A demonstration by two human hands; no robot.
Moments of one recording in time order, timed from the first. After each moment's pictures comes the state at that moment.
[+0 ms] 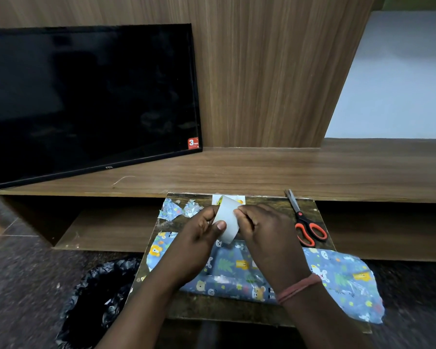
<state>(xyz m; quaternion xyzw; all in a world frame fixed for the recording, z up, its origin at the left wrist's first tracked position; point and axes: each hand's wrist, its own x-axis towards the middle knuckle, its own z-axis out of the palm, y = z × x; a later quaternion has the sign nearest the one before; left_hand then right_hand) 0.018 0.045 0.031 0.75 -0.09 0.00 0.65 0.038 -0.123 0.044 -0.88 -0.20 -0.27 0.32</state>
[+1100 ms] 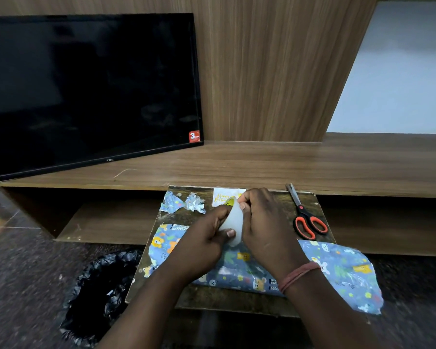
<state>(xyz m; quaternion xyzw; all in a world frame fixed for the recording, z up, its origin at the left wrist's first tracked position) 0.011 0.038 0.029 0.82 -0.14 0.03 0.55 0.043 -0.115 0.042 -0.91 -0.17 -0.19 0.34</state>
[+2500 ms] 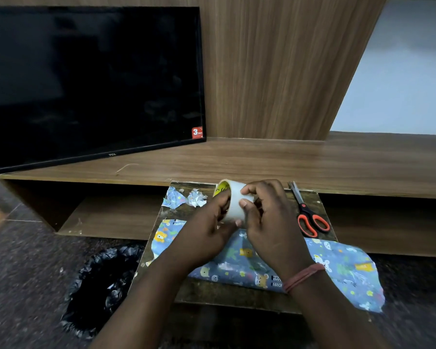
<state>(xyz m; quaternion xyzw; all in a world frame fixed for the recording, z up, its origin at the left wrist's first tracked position) 0.012 0.040 0.044 0.83 -0.16 0.06 0.54 0.030 -0.117 0.053 -0.86 -0.18 -0.23 0.42</state>
